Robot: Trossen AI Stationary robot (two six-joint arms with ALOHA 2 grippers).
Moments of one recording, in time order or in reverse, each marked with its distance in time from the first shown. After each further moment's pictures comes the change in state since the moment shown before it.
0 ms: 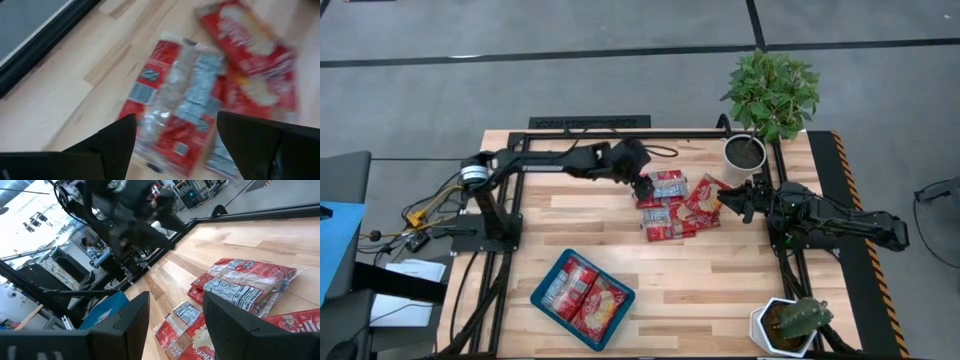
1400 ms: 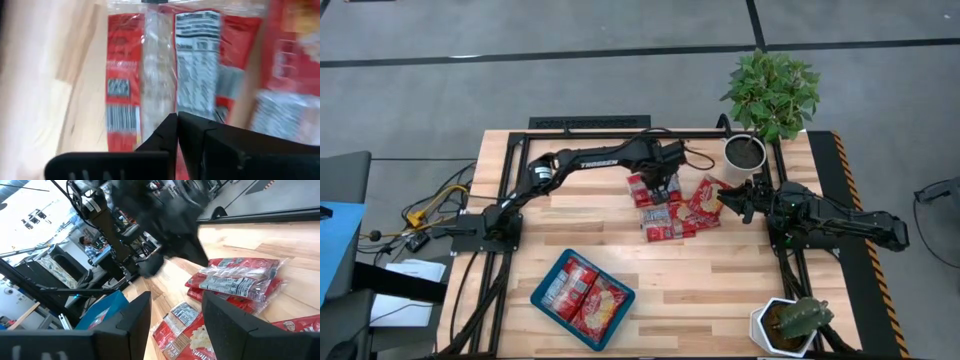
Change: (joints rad) left arm -0.017 0.542 0.797 -0.713 -0.011 0.202; right arm 0.000 0.000 0.000 0.000 0.001 -0.024
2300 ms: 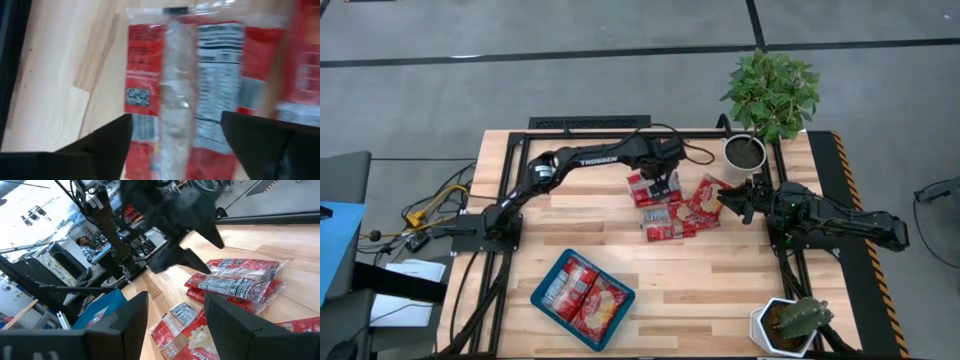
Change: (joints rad) left arm 0.033 0.003 -0.031 0.065 -0.018 0.037; right arm 0.001 0.000 0.000 0.000 -0.002 -0.024
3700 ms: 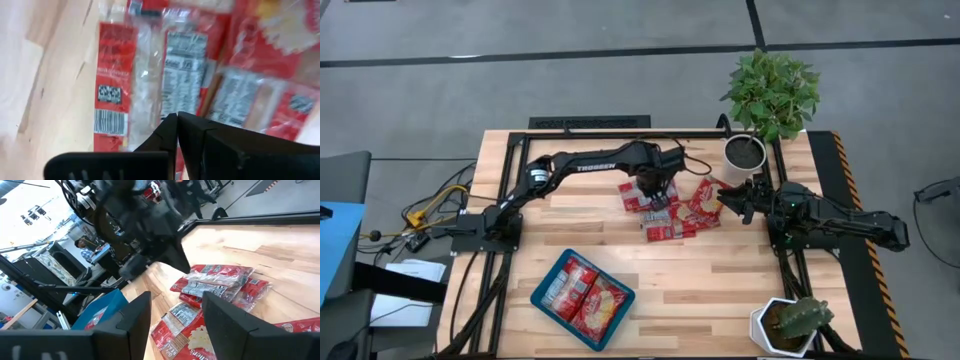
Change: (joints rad) left arm -0.076 -0.044 0.013 -0.134 0.079 -0.201; right arm 0.000 0.000 0.000 0.000 0.000 -0.002
